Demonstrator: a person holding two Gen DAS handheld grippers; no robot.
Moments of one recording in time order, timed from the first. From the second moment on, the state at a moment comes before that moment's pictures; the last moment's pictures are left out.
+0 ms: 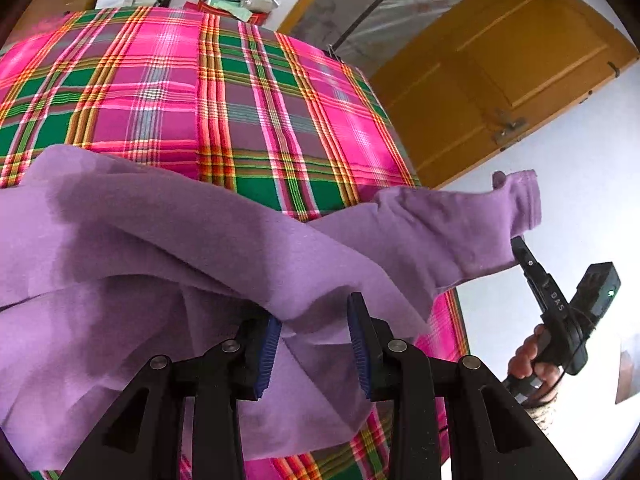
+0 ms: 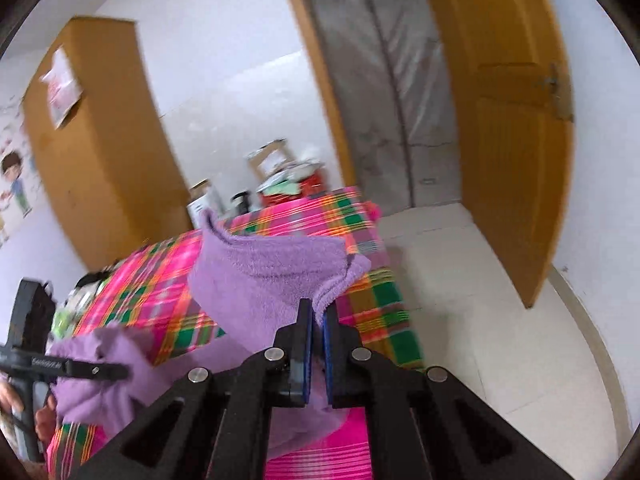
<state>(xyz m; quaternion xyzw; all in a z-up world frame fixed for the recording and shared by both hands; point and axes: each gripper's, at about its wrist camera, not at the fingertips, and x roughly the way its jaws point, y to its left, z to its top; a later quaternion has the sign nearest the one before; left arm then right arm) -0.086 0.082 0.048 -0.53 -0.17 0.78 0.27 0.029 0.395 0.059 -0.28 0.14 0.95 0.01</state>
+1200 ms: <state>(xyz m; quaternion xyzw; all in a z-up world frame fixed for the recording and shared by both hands) -0.070 -0.186 0.074 -0.46 -0.16 0.87 0.02 0.023 0.348 0.058 -0.35 0.03 0.93 0.11</state>
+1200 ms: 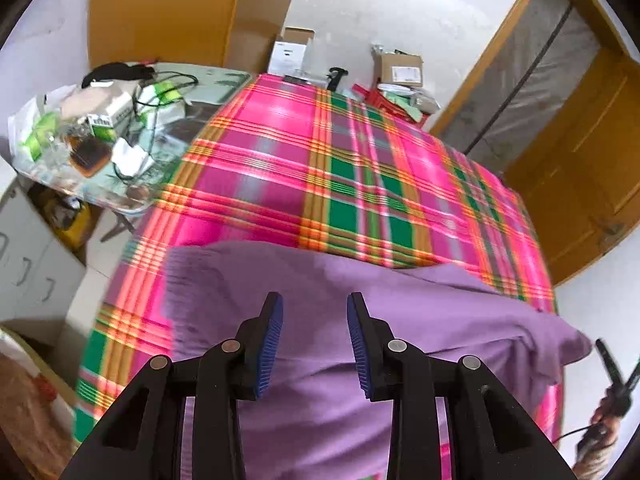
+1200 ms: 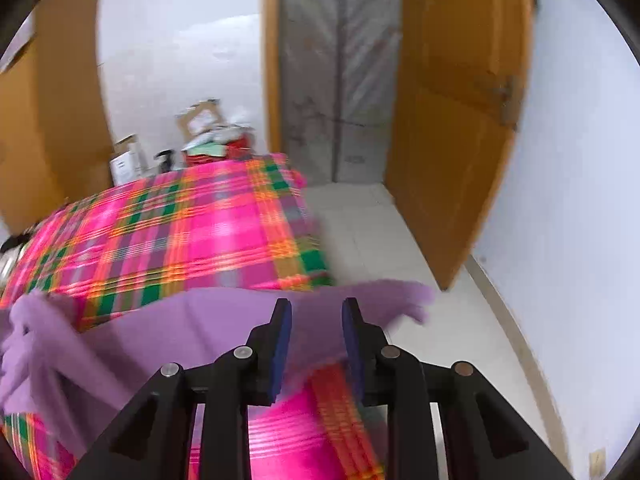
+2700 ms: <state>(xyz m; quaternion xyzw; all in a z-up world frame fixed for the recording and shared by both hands) -0.075 -0.275 0.005 -0.48 -0.39 0.78 -0.01 -0.062 0.175 0.018 -0.40 -0.03 0.90 -0.18</state>
